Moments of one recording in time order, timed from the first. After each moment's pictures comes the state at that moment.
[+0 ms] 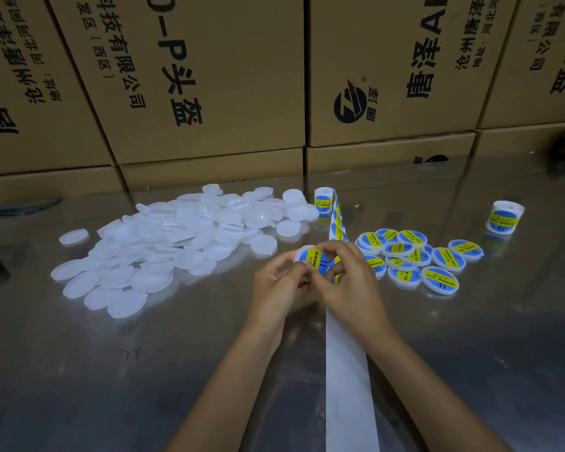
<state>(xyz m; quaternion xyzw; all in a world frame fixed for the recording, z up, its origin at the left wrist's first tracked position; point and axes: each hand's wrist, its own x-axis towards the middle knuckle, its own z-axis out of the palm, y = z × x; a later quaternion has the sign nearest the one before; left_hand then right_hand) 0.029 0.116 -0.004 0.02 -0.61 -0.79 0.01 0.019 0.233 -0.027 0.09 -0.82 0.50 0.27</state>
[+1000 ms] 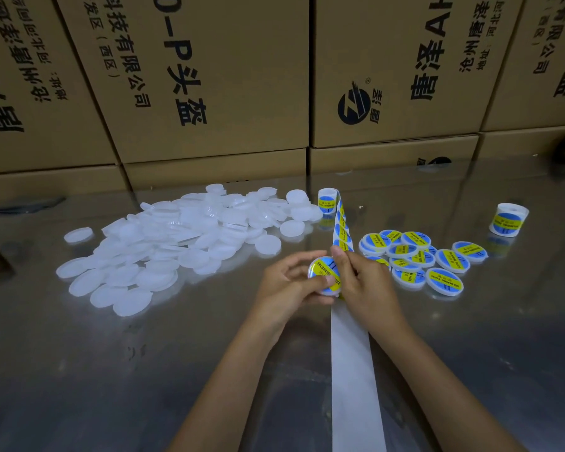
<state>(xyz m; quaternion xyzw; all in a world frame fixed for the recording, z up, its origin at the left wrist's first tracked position) 0.027 0.104 -0.003 -0.07 -0.63 -0.77 -0.08 0.016 0.249 -0.030 0.08 -0.83 0.48 0.26</state>
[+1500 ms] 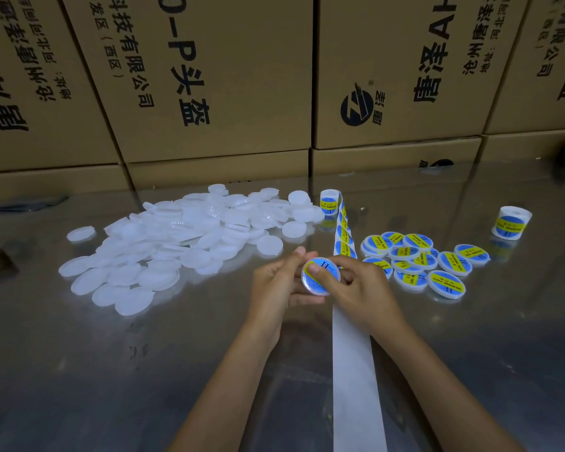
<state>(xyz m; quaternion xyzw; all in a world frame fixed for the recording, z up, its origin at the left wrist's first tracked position) 0.028 0.102 0.000 0.01 -0.60 -0.80 -0.04 0.018 0.247 -0.030 0.14 -0.82 0.52 0.20</state>
